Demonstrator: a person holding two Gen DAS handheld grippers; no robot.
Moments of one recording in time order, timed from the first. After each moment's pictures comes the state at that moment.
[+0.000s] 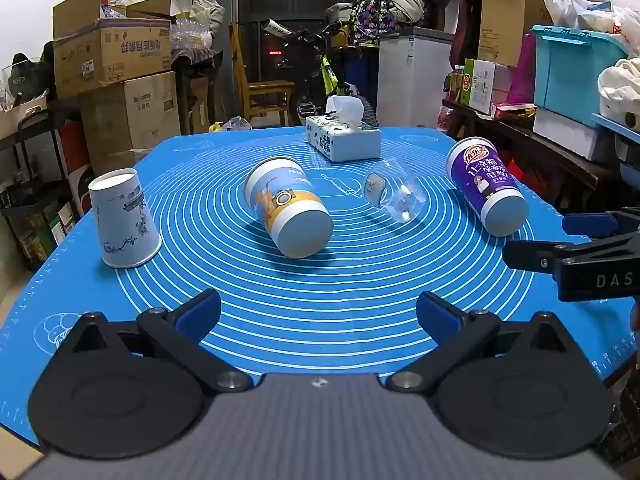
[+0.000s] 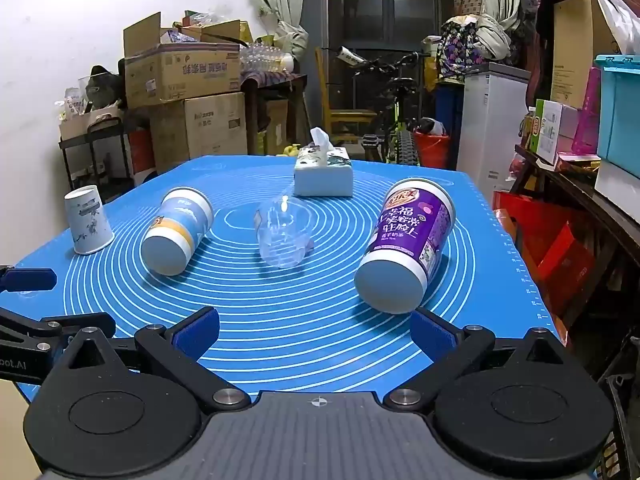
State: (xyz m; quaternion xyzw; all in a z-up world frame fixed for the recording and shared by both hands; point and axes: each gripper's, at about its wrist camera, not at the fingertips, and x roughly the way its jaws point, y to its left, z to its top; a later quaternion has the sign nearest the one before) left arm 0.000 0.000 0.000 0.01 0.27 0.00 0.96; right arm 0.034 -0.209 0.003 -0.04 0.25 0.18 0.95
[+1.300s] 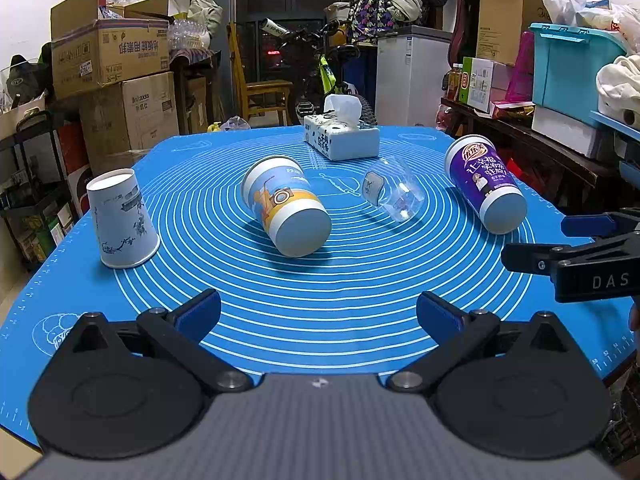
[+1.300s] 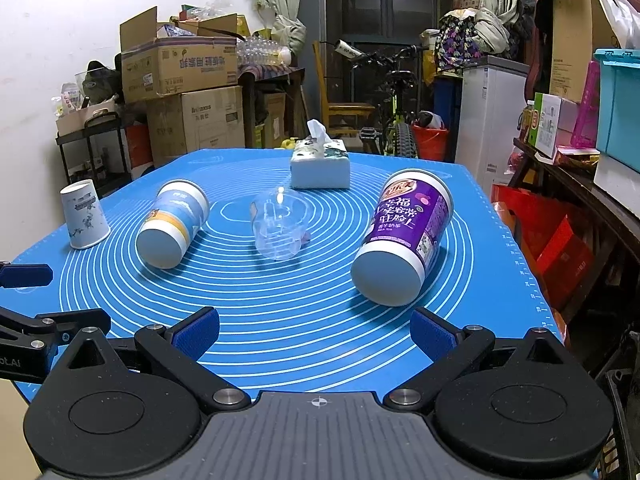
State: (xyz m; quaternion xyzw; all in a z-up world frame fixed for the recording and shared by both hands) left arm 0.000 0.000 0.000 0.01 0.27 0.00 0.96; right arm 0.035 -0.212 -0.001 -0.04 0.25 0.17 0.95
